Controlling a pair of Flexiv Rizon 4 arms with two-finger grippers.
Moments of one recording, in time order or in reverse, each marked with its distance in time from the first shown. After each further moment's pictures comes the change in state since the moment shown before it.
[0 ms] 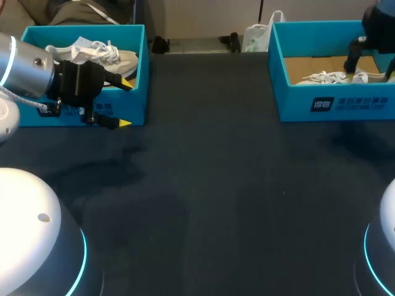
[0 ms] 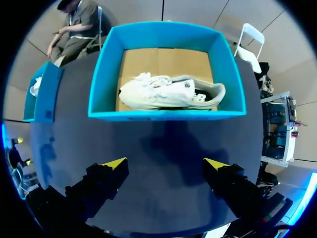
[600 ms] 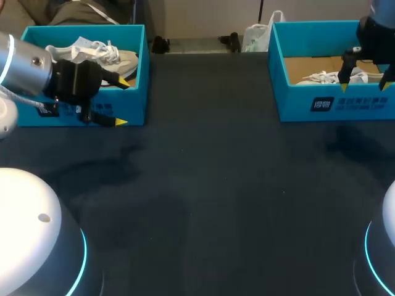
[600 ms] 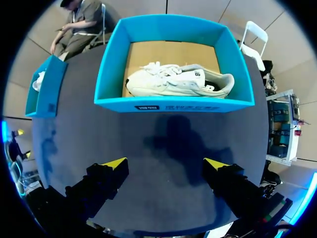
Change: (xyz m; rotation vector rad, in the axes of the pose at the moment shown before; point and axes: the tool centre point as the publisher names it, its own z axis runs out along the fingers) left arm -0.007 0.010 -0.005 -0.020 0.001 0.051; right arm 0.015 -0.019 0.007 0.013 0.023 -0.009
